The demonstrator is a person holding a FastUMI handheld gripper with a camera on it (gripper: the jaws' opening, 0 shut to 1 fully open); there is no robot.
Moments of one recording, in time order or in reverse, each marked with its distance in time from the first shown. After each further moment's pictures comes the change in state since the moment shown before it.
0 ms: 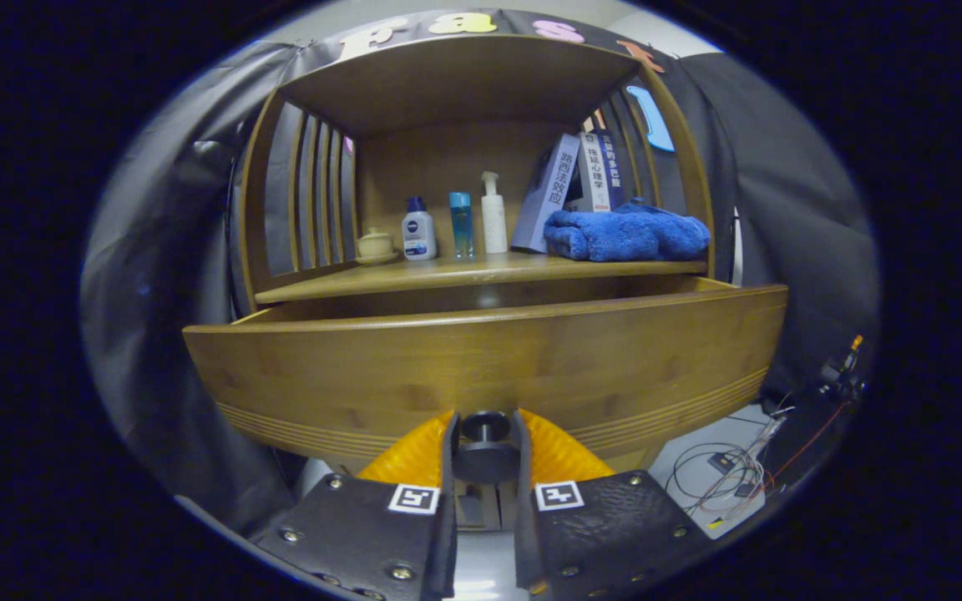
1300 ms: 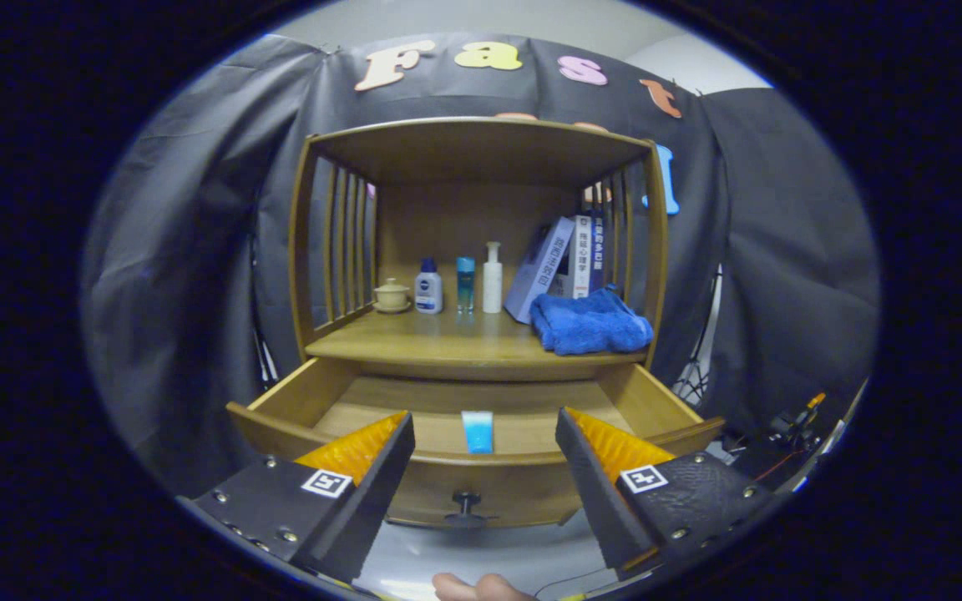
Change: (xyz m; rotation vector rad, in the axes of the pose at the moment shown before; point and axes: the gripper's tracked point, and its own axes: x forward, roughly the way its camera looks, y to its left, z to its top) arm -0.093 -0.005 0.122 -0.092 -0.027 -0.065
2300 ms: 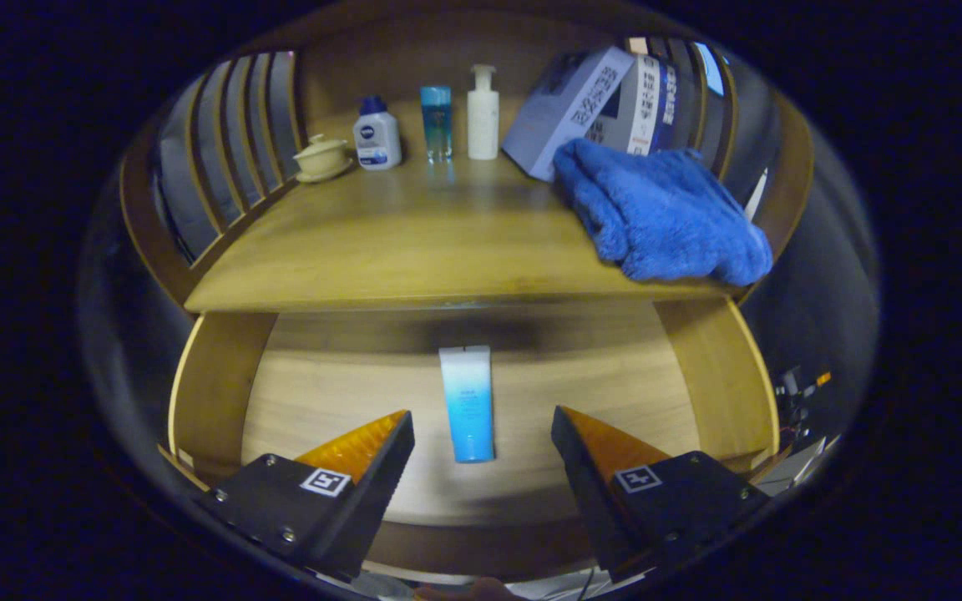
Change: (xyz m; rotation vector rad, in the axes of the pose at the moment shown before) arm 0.159 0.018 -0.079 0.004 0.676 -0.034
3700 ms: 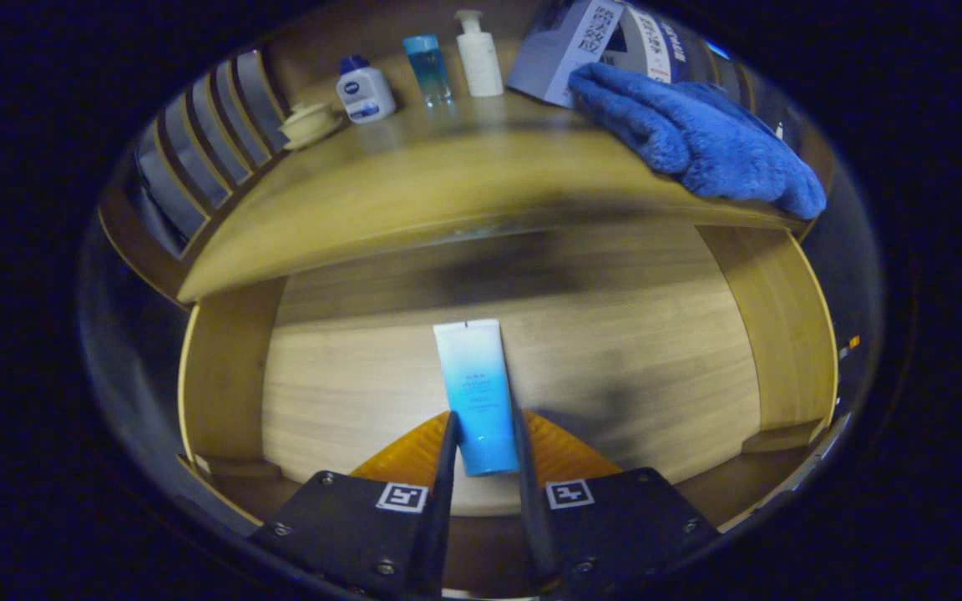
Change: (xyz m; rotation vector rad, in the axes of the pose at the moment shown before) arm 0.003 0.025 -0.032 0.088 0.143 0.143
